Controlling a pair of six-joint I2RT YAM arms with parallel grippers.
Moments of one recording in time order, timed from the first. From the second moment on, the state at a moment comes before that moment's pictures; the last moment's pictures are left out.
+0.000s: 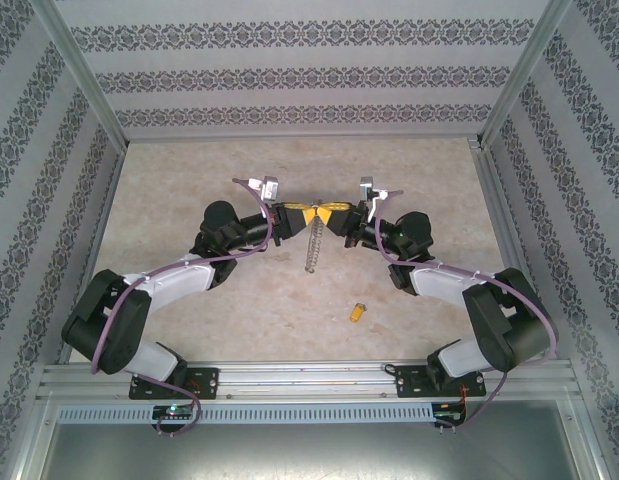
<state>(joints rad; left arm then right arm) -0.50 1.47 0.72 0.90 0.71 -0.76 0.43 1.46 0.56 1.19 -0.78 0.78</state>
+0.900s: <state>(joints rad) -0.50 1.31 0.78 0.35 0.74 -0.19 0.30 0.98 0.47 0.54 -0.68 0.62</state>
